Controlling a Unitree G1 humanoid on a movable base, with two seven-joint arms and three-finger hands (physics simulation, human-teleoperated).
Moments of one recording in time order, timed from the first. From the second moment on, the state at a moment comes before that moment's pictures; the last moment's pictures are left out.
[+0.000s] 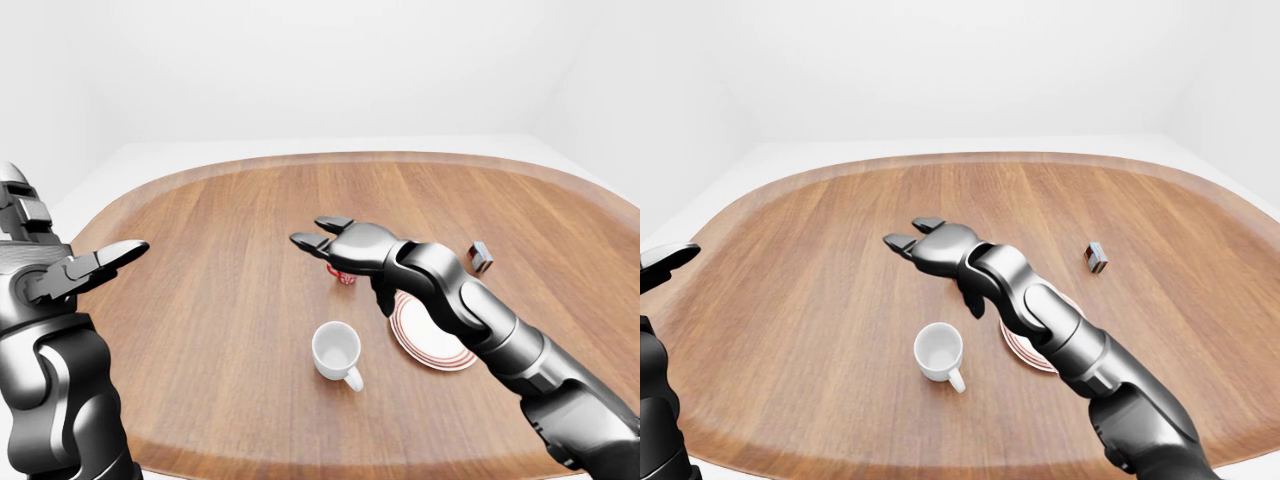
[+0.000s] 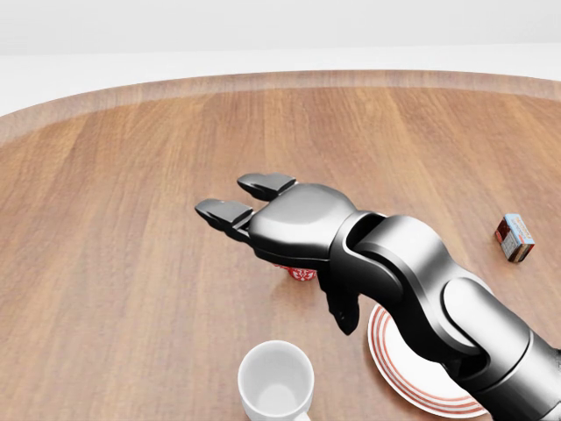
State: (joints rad) left arm -0.16 0.27 0.49 -0.55 -0.54 0.09 0.23; right arm -0.74 -0.55 0.60 -0.15 -0.70 0.09 0.70
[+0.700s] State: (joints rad) left arm -0.16 0.27 0.49 -0.55 -0.53 0.09 0.22; right arm -0.50 -0.33 0.61 0.06 -0.88 0.09 0.70
